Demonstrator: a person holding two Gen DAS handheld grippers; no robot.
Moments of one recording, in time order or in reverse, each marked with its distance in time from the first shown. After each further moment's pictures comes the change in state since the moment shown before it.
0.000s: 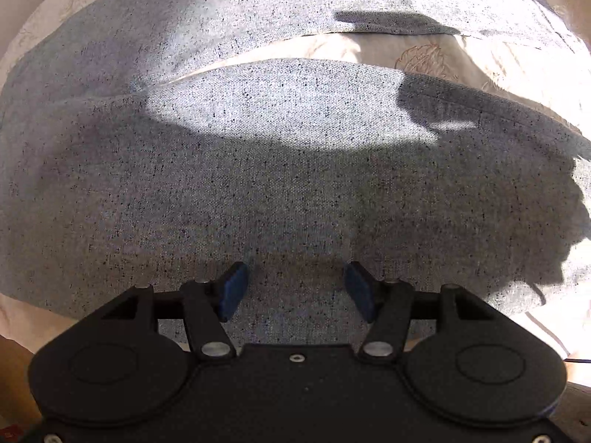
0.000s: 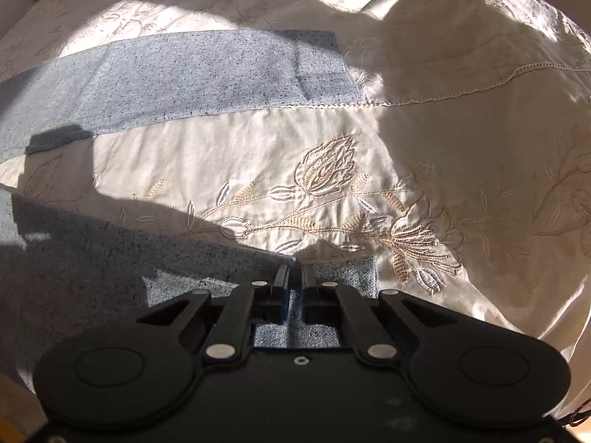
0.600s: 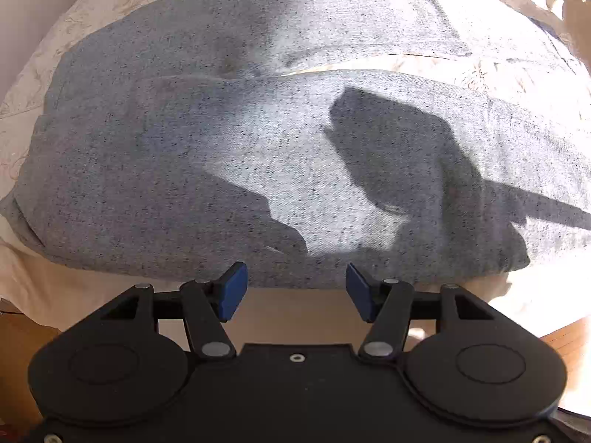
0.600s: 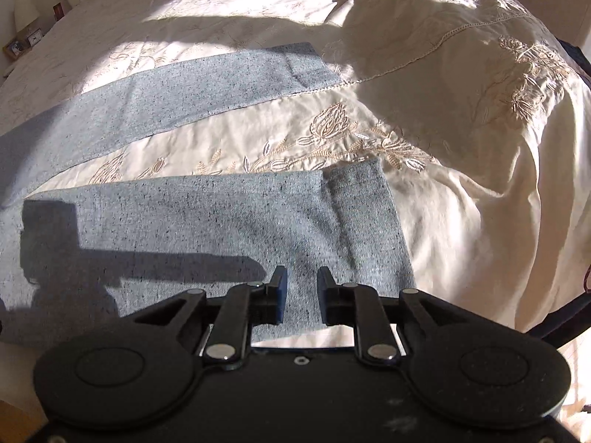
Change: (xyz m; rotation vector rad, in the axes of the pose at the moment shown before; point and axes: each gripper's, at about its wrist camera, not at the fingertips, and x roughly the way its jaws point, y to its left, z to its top) left arm -0.045 0.085 -0.039 -0.024 -0.063 0.017; right arm -0.092 0.041 -0.081 0.215 -0.059 -0.015
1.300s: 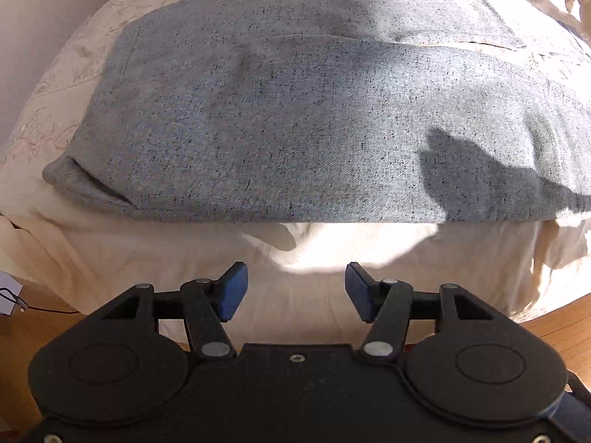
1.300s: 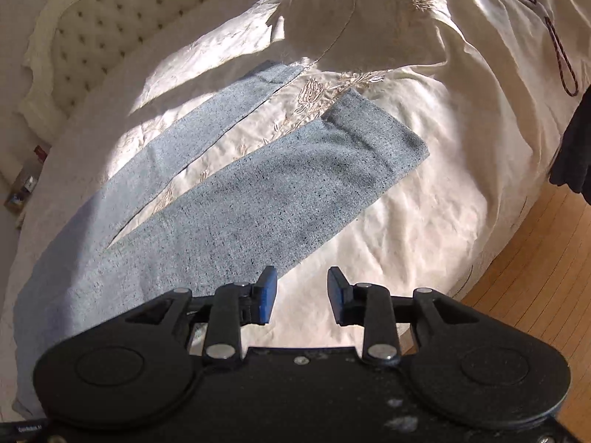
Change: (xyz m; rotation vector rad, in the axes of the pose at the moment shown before) left arm -0.004 0.103 -0.047 0.000 -0.053 0.049; right arm -0.054 0.010 -0.106 0.512 -0.160 0.137
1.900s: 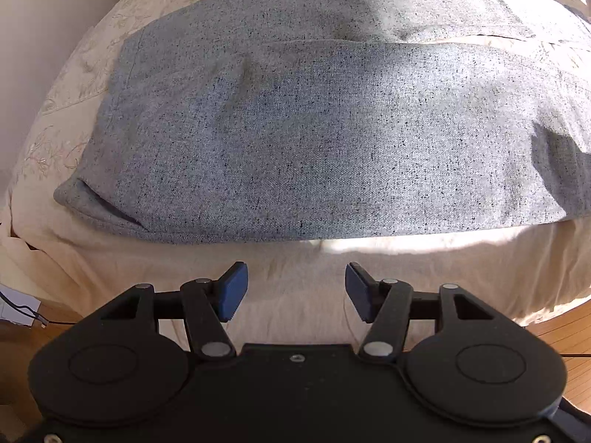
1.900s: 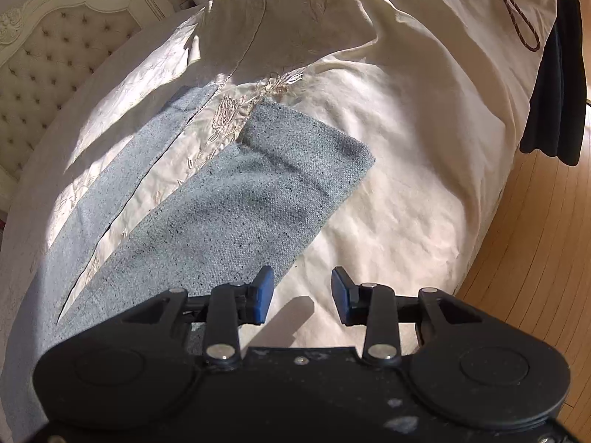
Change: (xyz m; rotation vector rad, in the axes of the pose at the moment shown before) left arm 0.002 -0.008 0.017 0.048 0.016 0.062; right arm 0.070 -0.040 0.030 0.173 -0.039 -0.123
